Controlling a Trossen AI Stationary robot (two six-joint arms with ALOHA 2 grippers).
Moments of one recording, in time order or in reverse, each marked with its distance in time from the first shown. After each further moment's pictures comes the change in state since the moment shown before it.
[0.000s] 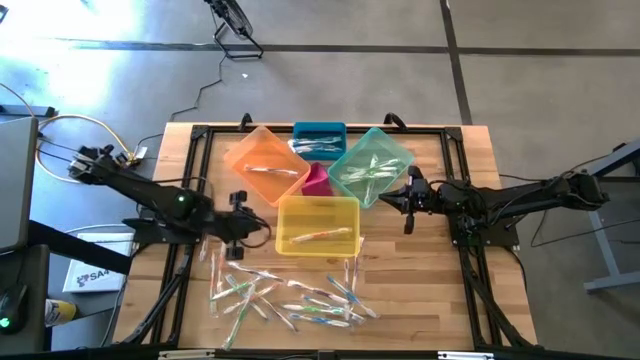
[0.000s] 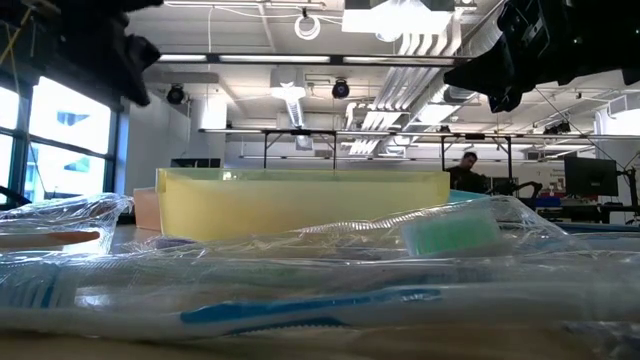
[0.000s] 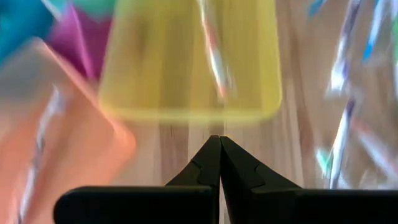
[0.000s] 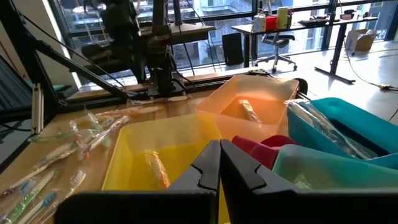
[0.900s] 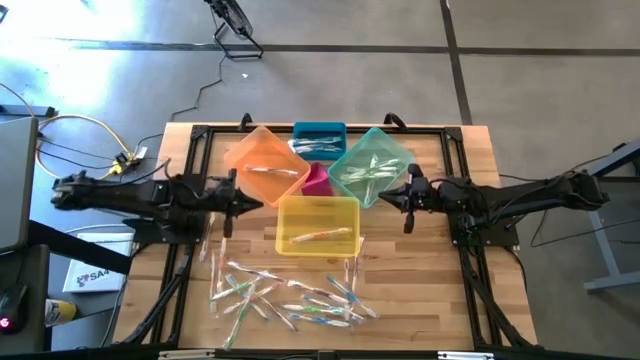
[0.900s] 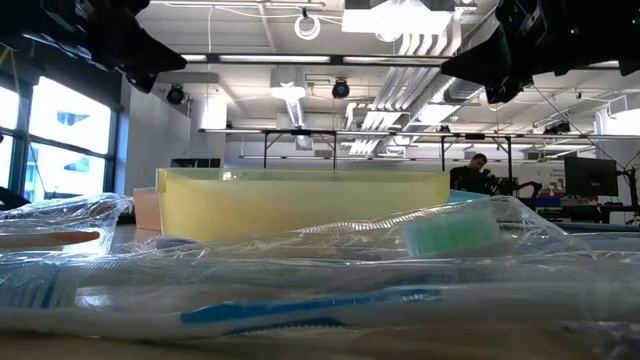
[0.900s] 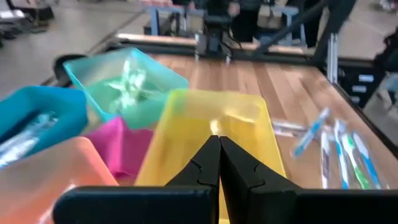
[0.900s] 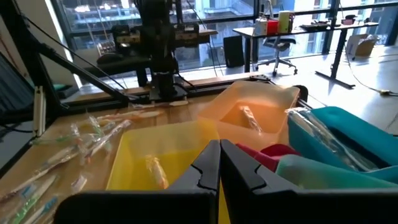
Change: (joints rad) left arm 0.346 -0.493 -0.386 0.597 0.268 0.180; right arm 0.000 0.000 0.044 -0.037 -0.006 -0.015
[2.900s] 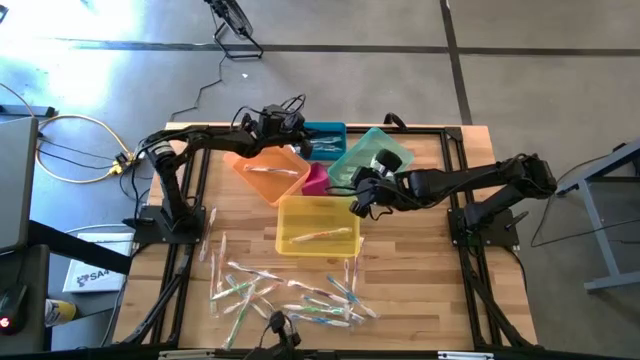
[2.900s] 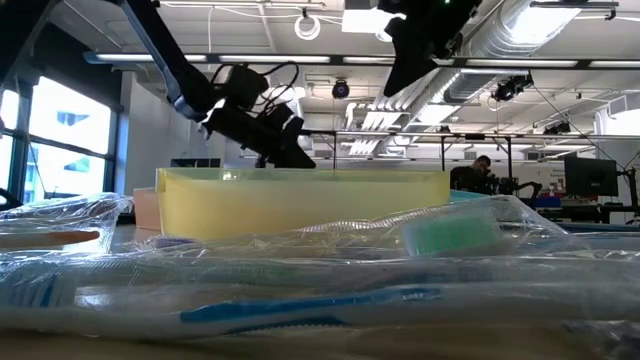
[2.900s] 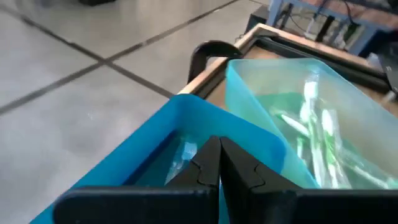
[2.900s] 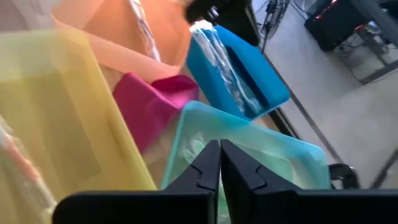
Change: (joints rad) left arm 0.712 1.304 0.571 0.646 0.319 0.011; right arm 0.050 0.717 0.903 -1.005 0.504 0.138
